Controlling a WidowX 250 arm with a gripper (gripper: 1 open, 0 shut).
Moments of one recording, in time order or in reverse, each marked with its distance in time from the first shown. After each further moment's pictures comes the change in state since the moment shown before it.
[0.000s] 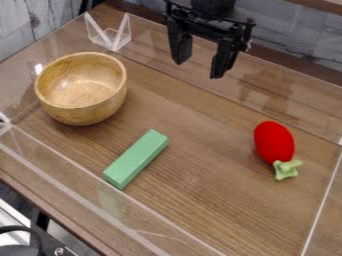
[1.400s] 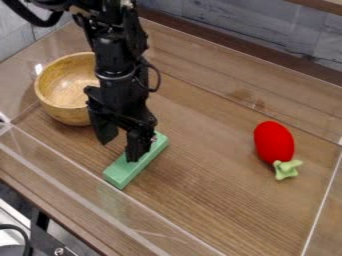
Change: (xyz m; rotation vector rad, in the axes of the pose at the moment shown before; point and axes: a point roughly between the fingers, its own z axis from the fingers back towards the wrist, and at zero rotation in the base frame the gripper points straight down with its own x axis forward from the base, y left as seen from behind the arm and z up) arm -0.080 0.055 -0.091 -0.004 -0.023 -0.063
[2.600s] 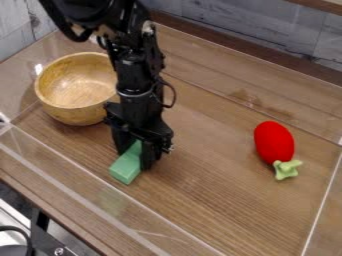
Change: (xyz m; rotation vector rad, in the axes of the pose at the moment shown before) arm 0.016 -0.004 -0.031 -0.027 0.016 0.047
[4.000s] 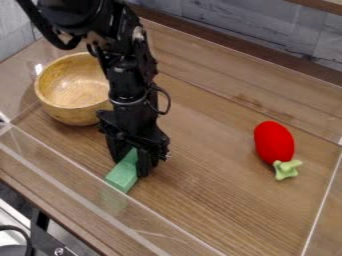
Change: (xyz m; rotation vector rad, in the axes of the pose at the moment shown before) arm -0.014 -0.008 0.000 -0.021 0.009 0.024
